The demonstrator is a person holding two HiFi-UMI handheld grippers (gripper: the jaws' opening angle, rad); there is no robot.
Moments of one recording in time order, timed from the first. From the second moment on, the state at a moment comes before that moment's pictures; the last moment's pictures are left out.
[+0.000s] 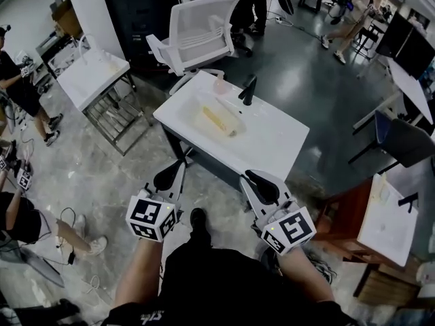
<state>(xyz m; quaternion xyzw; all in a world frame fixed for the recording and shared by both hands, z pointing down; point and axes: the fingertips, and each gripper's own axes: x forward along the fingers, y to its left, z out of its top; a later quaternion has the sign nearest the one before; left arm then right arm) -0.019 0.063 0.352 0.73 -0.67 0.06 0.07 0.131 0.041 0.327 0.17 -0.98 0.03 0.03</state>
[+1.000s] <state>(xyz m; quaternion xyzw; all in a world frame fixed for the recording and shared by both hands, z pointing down) -0.259 -0.120 0.426 0.74 -0.66 0.05 0.14 -0.125 -0.149 0.409 0.17 -0.97 0.07 0.15</state>
